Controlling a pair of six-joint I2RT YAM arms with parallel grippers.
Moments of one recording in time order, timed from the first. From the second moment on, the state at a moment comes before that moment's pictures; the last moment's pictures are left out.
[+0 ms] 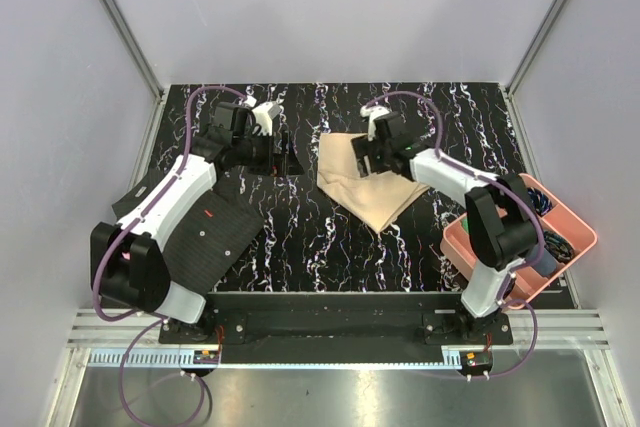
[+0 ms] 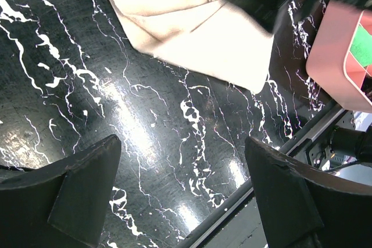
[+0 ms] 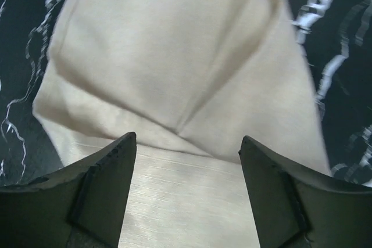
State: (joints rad) left arm -0.31 1.46 1.22 -0.55 0.51 -0.25; right arm 0.47 1.80 1.22 -0.20 0.03 0.07
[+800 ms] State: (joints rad) left arm -0.31 1.47 1.21 -0.55 0.51 -0.26; right arm 0.26 1.80 1.20 -0.34 0.16 0.26
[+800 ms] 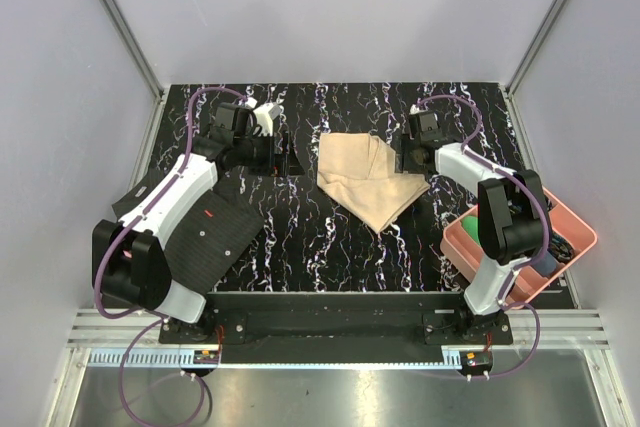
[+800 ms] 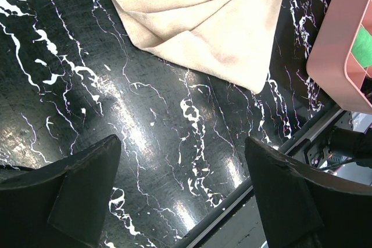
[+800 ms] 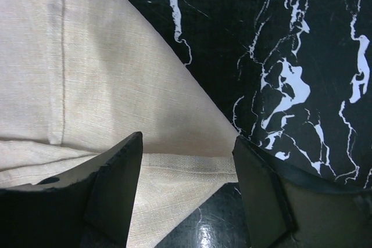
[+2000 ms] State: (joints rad) left arm -0.31 1.47 1.21 -0.55 0.52 -0.26; right arm 0.23 1.82 1.18 -0.39 0.33 0.24
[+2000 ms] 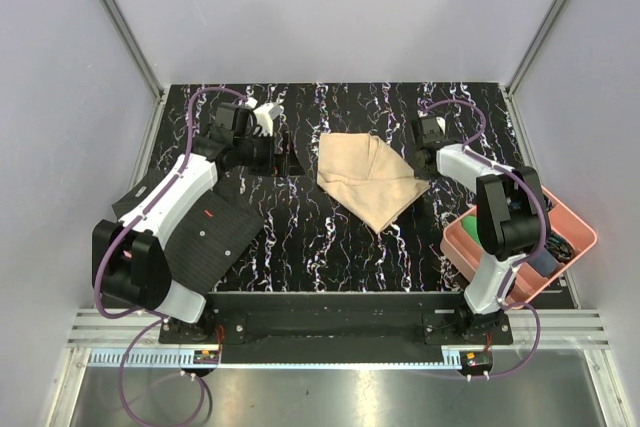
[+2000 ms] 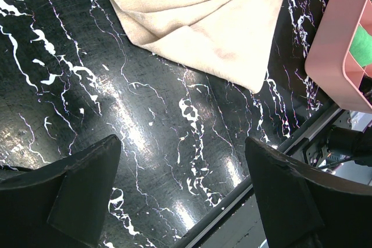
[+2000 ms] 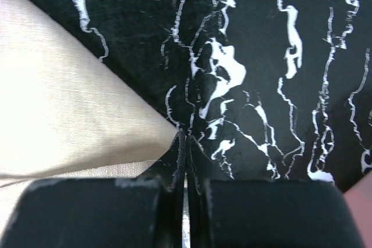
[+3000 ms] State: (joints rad) left arm -0.31 1.47 1.21 -0.55 0.52 -0.26; right arm 0.14 1.63 1.06 -0.41 -0.02 0.39
